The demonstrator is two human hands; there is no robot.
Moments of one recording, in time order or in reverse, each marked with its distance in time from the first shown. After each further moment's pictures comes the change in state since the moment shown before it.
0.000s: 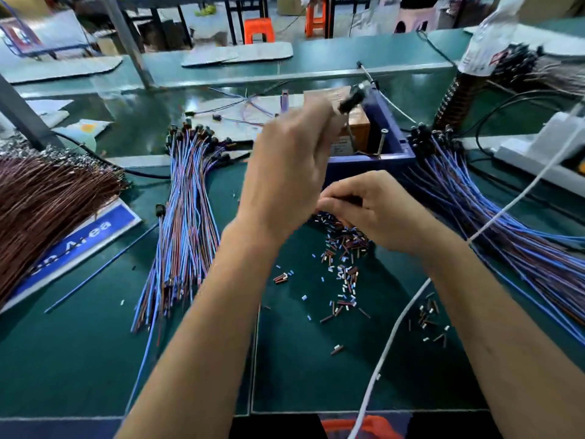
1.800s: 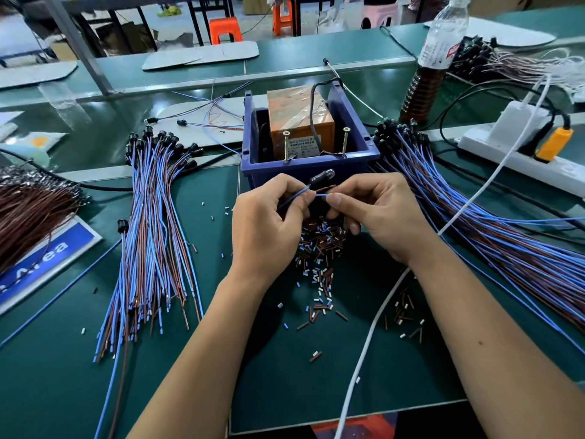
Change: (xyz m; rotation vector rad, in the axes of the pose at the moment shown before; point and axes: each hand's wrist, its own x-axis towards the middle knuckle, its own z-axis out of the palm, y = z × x) left_hand -0.061 -0.032 0.059 -0.293 -0.050 -0.241; right_hand -0.025 0.049 -0.005 0.523 0.299 0.087
